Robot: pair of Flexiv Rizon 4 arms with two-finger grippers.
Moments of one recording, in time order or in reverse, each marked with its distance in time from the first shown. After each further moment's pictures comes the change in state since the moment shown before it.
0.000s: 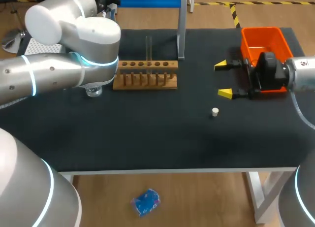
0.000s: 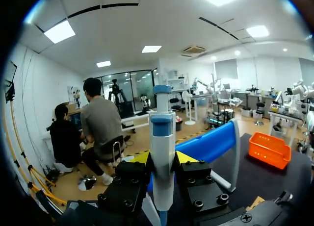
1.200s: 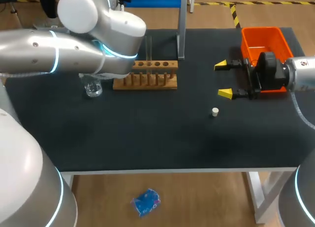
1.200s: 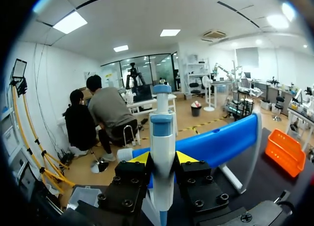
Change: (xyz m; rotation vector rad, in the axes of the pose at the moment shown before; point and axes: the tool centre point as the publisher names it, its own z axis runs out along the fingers) left arm 0.000 0.016 0.030 -0.157 -0.178 -0.037; right arm 0.000 0.000 0.000 0.000 0.000 0.000
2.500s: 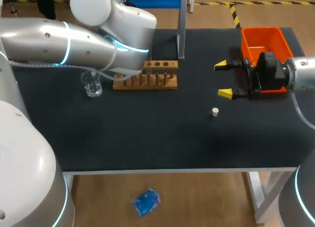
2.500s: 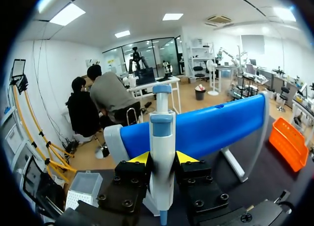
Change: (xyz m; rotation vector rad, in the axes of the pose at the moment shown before) left arm 0.010 0.034 0.003 -0.154 -0.039 0.004; right arm 0.000 0.000 0.000 0.000 0.000 0.000
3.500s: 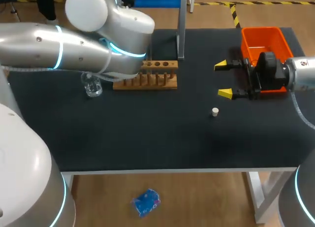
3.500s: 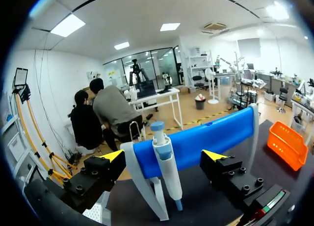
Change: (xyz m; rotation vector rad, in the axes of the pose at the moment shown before) left arm -0.007 -0.028 -0.036 0.126 -0.004 0.054; right arm 0.000 0.000 0.000 0.000 0.000 0.000
